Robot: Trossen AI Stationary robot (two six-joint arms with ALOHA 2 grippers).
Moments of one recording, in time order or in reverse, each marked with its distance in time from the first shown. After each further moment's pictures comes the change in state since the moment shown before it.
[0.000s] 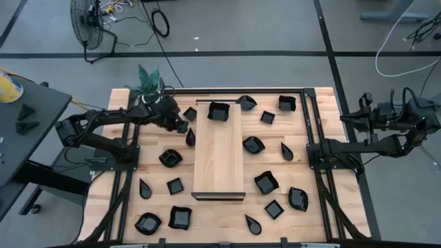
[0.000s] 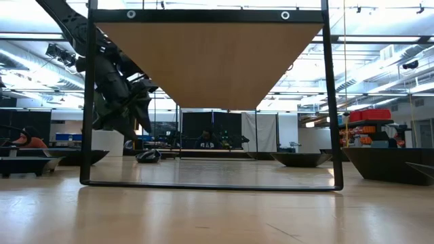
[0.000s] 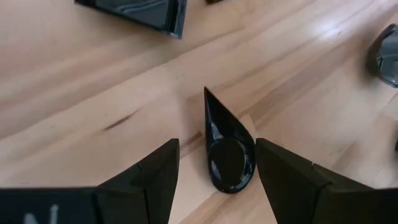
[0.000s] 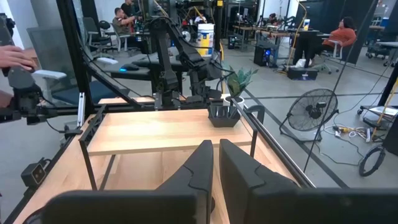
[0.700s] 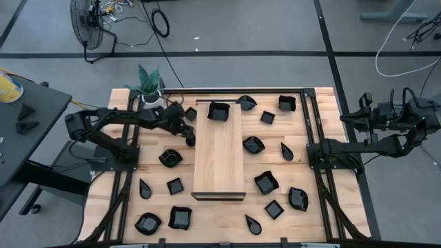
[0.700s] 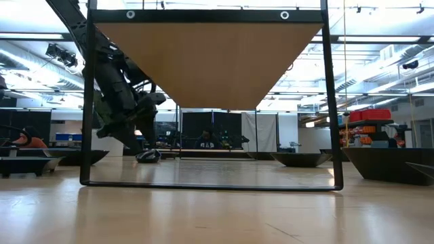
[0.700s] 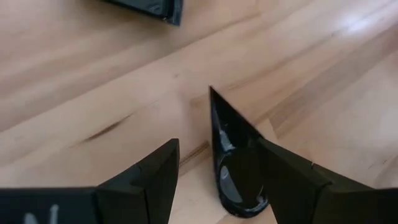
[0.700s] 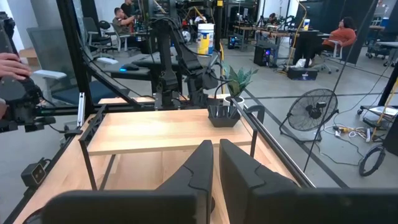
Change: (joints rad) left arm -0.100 0.128 0.000 0.093 -0.111 -0.049; right arm 0.000 0.000 0.000 0.000 0.000 0.000
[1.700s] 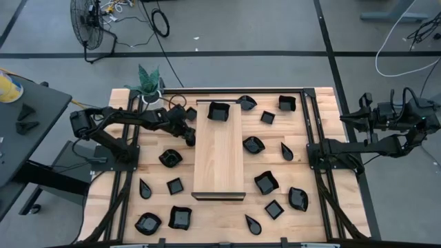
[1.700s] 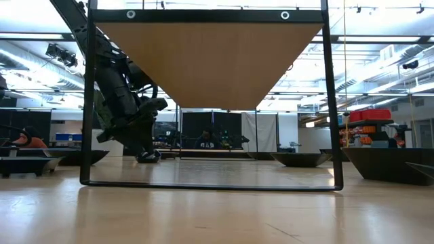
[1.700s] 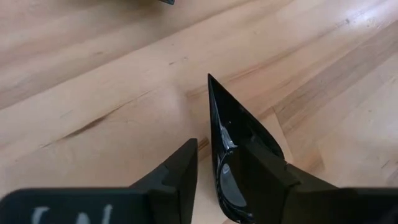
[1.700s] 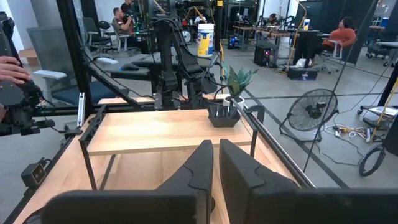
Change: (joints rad) left arm -0.024 0.051 0.000 0.031 -0.003 -0.018; right arm 0.000 0.000 0.000 0.000 0.000 0.000
